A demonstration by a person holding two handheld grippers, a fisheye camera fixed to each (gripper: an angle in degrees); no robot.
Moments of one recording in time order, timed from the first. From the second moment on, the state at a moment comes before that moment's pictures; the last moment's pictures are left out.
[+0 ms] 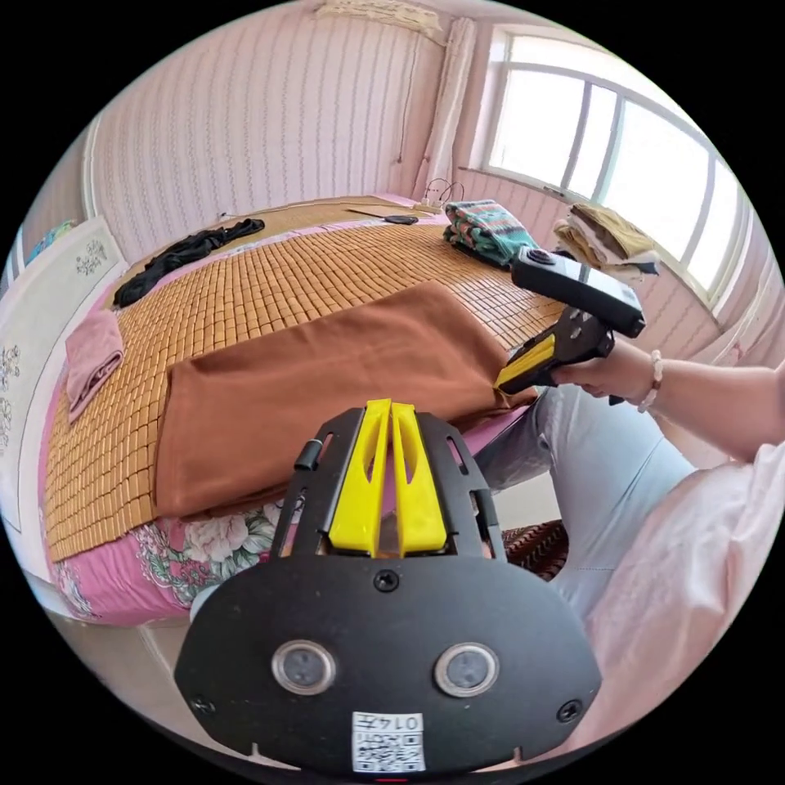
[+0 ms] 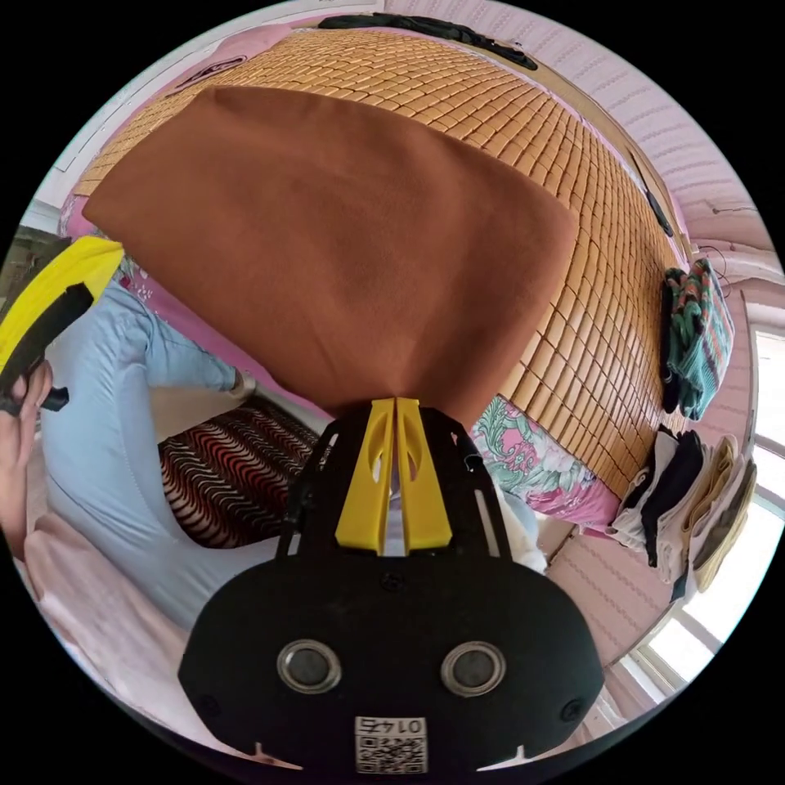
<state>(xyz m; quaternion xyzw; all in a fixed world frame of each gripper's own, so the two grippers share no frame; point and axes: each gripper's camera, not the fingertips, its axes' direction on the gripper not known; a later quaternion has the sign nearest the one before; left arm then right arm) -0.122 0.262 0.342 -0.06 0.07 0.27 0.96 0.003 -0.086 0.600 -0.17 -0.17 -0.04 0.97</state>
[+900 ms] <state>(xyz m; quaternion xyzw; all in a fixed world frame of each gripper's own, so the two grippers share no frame) -0.054 0.295 0.454 -0.20 0.04 0.36 0.91 0.058 -0.302 0.576 -0.14 -0.30 -0.11 0.94</state>
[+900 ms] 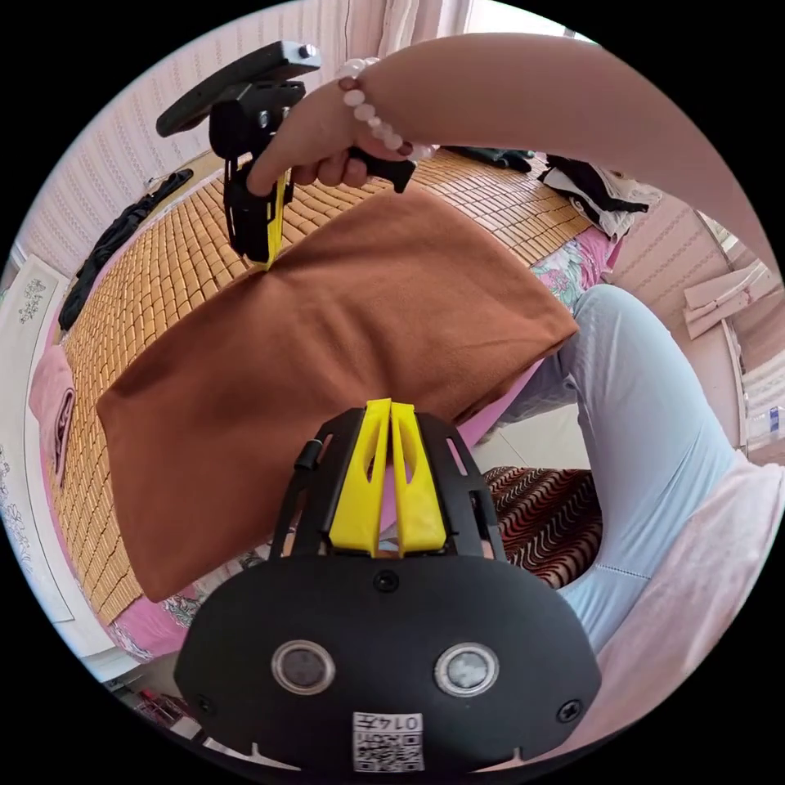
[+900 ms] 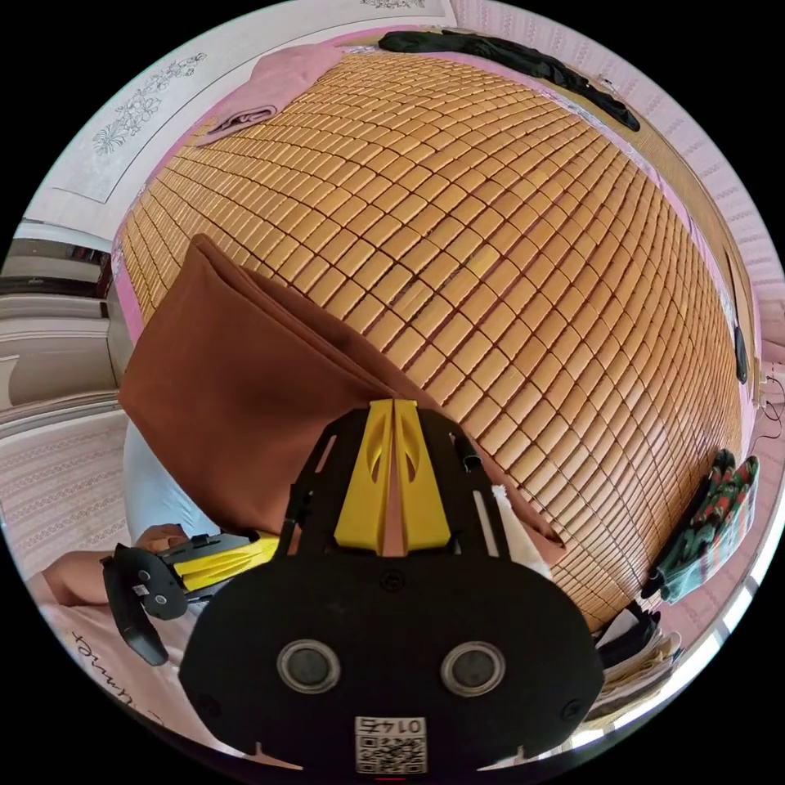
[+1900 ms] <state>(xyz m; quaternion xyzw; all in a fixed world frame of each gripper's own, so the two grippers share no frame) 0.022 0.374 0.391 -0.08 0.11 0.46 0.88 0.395 0.088 0.492 -0.11 -0.49 0.29 0.82</state>
